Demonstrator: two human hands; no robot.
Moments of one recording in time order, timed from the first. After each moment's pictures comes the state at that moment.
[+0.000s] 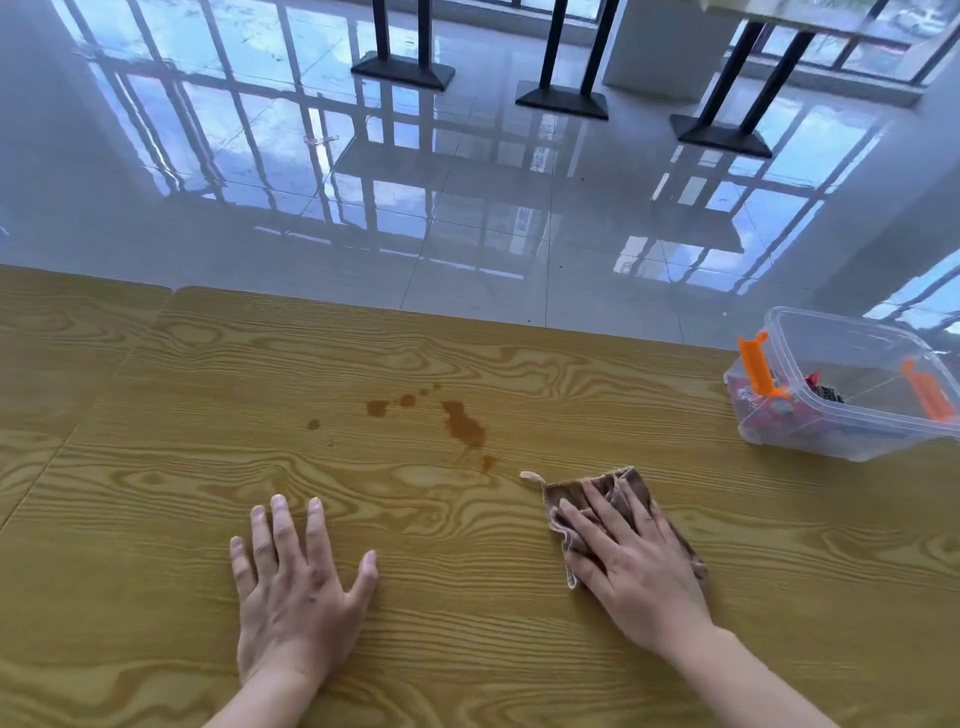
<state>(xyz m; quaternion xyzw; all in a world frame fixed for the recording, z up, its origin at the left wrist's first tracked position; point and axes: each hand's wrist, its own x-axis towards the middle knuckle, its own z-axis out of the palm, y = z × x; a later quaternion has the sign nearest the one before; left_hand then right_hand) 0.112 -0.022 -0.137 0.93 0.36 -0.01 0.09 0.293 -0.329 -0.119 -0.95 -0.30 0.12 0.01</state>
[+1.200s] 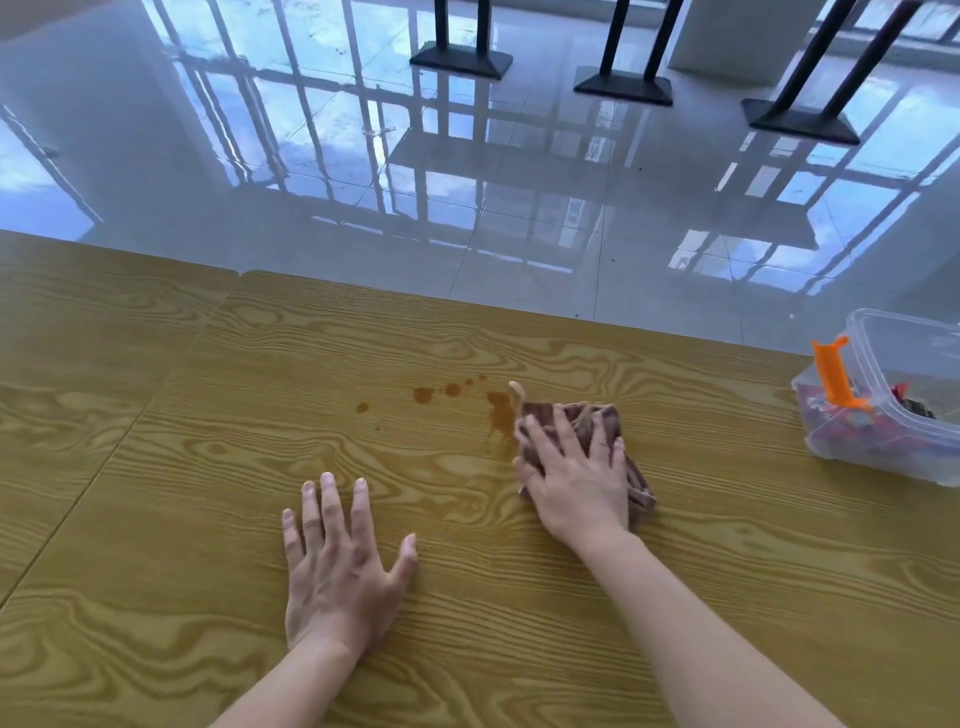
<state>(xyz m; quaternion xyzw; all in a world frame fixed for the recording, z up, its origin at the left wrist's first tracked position) 0.111 -0.020 -0.135 0.93 0.36 -0.01 0.08 0.317 -0.186 -0.110 -0.95 -0.27 0.15 0.03</state>
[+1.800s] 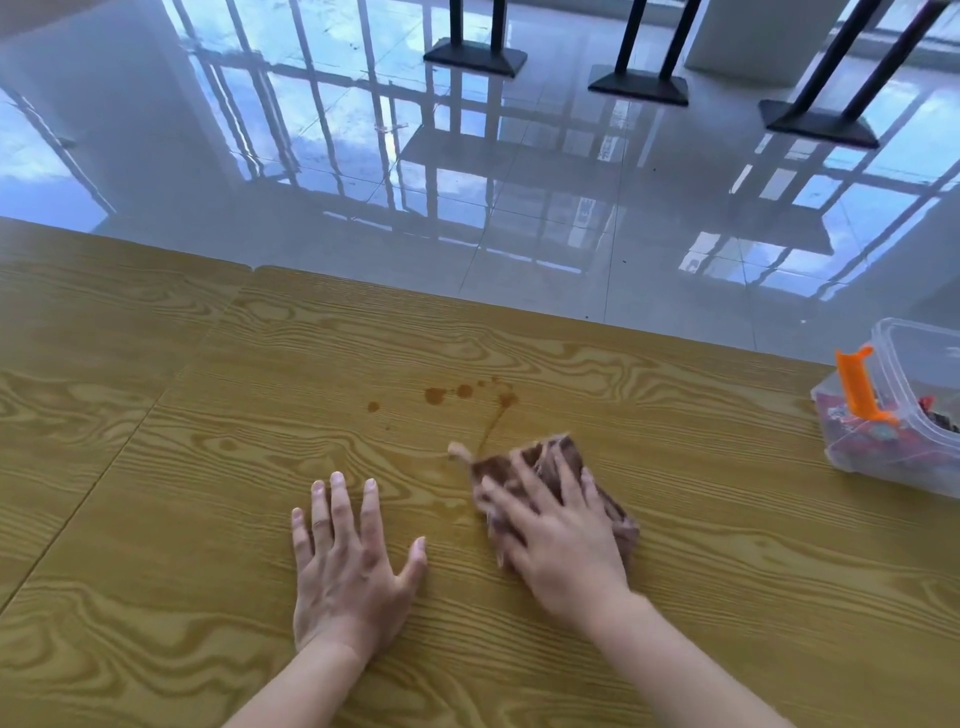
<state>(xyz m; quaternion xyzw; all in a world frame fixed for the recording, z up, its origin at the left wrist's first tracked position) 0.110 -0.022 -0.136 0.93 0.36 0.00 0.08 0.266 -0.199 -0.116 -0.90 -0.43 0.11 0.04</state>
